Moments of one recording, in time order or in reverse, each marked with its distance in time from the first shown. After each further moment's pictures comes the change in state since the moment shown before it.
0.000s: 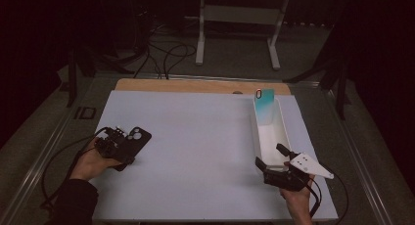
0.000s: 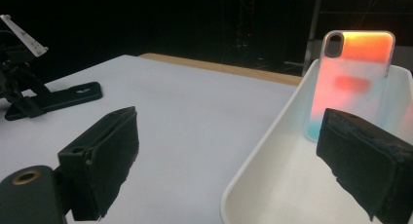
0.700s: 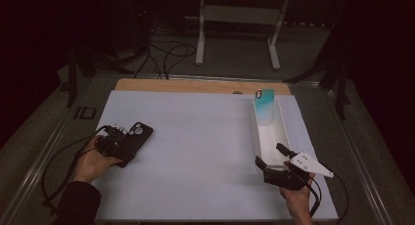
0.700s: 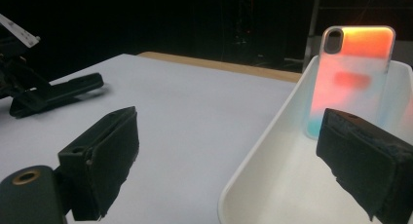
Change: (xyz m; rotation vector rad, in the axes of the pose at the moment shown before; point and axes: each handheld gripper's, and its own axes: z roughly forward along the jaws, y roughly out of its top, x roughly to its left) left arm -0.010 0.004 -0.013 -0.122 0.062 -0.018; right arm -0.002 0.001 0.002 0.012 0.000 0.014
